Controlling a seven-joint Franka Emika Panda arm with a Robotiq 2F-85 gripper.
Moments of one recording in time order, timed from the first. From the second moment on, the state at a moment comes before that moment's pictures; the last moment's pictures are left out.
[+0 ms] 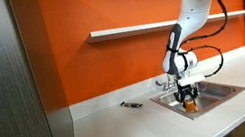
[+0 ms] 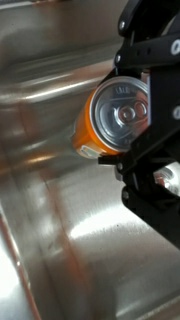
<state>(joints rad) -0.10 0.50 -0.13 -2.16 0.04 2.52 0.00</state>
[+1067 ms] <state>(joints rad) -0.10 0.55 -0.12 -2.14 0.06 2.52 0.00</state>
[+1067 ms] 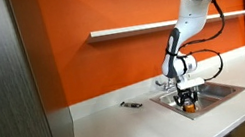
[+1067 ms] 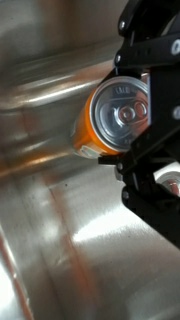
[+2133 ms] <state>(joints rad) -0.10 0.55 -0.12 -2.12 0.06 2.52 0.00</state>
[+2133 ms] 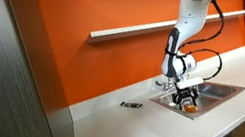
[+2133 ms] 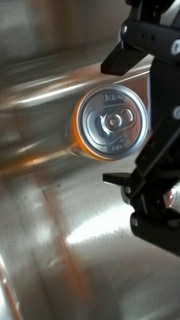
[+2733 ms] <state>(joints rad) -0.10 0.53 -0.13 -2.10 0.06 2.52 0.00</state>
